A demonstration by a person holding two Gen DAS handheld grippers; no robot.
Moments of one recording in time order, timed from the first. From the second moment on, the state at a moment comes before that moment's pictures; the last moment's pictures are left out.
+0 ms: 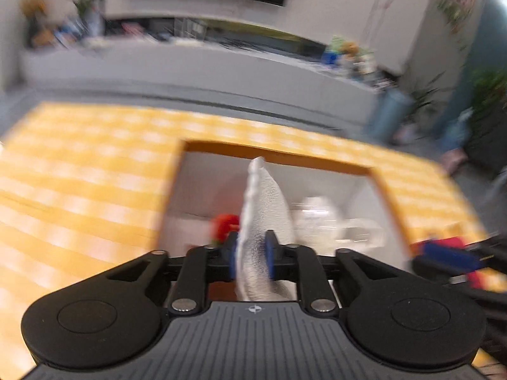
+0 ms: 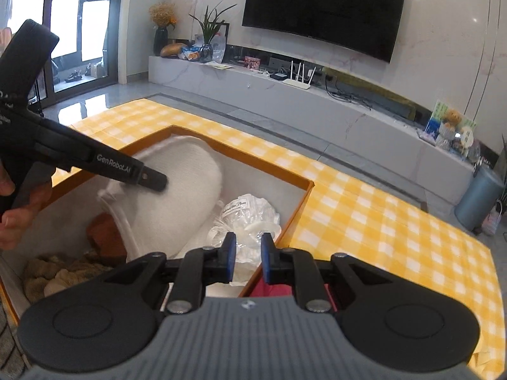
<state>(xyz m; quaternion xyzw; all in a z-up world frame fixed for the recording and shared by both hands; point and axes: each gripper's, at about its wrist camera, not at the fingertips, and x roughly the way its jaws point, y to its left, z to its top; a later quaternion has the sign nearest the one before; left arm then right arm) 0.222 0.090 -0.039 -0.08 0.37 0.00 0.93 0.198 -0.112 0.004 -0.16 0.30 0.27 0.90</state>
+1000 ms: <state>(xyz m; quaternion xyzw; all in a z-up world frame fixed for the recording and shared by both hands) 0.166 0.033 0.015 -0.01 0.32 0.04 0.94 0.171 -0.145 0.058 -0.15 0.23 0.25 0.93</state>
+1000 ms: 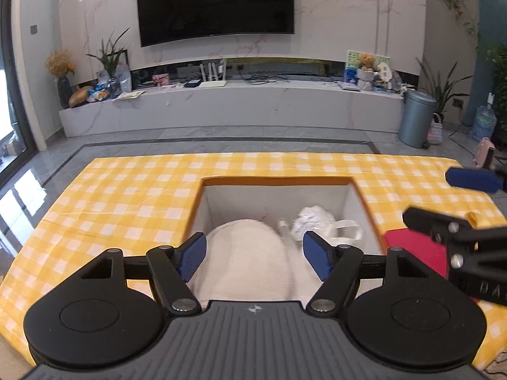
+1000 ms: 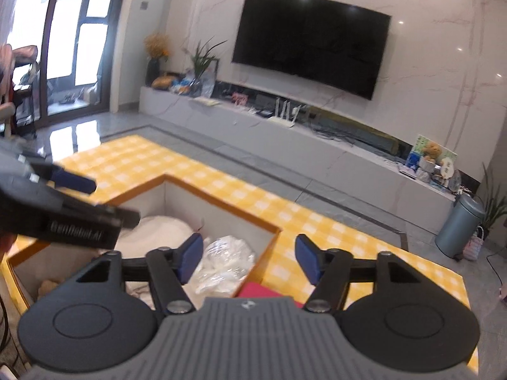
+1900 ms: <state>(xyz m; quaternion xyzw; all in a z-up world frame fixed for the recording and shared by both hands) 0.235 -0.169 -0.010 0.04 0.37 -0.20 0.90 0.197 -0.389 0.050 0.06 0.27 -0.05 0.96</state>
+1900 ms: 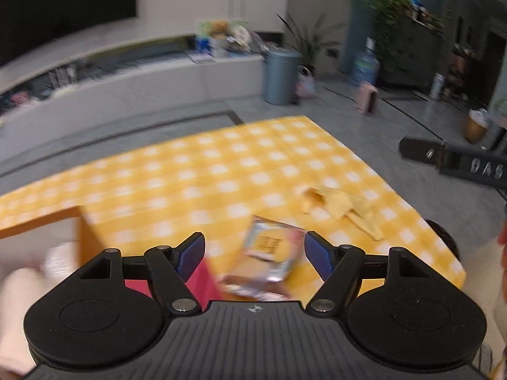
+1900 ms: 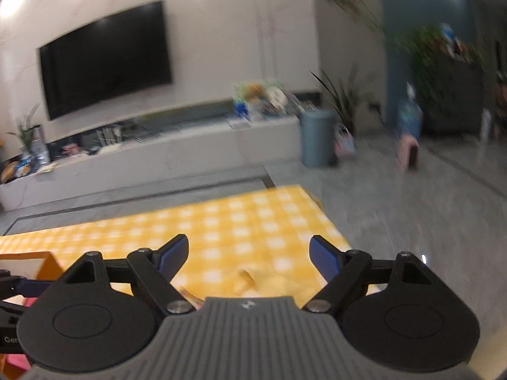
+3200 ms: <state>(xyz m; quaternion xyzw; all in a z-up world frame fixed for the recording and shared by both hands) 0.372 -0.255 -0.123 0.13 0.61 -0.22 0.75 0.321 -0.446 -0.104 0.17 0.40 -0.14 0.89</state>
